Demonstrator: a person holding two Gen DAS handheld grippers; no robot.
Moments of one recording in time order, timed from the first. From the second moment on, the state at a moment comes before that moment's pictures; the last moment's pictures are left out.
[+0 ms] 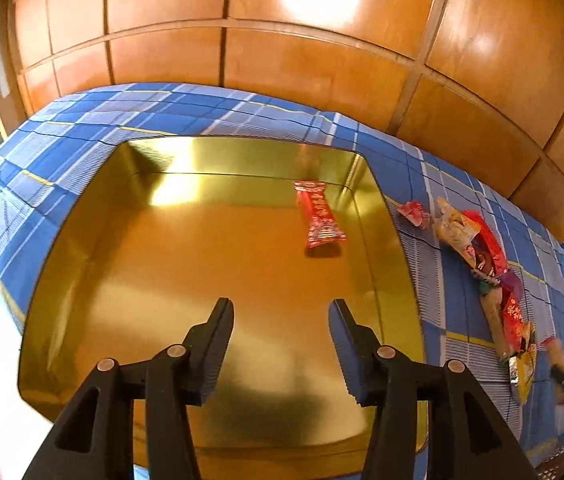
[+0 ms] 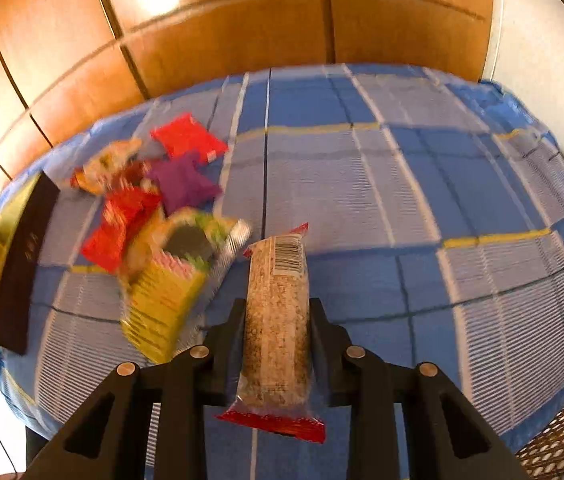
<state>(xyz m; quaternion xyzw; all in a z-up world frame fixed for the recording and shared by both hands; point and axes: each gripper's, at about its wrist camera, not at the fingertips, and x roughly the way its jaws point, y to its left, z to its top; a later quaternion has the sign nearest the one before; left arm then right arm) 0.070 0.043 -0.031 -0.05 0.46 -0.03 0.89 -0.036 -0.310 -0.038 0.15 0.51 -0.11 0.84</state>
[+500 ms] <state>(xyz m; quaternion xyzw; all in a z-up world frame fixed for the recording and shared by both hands) 0.049 0.067 -0.023 -0.06 0.44 -0.01 0.90 0.044 -0.149 0.009 0.13 0.51 0.15 0.83</state>
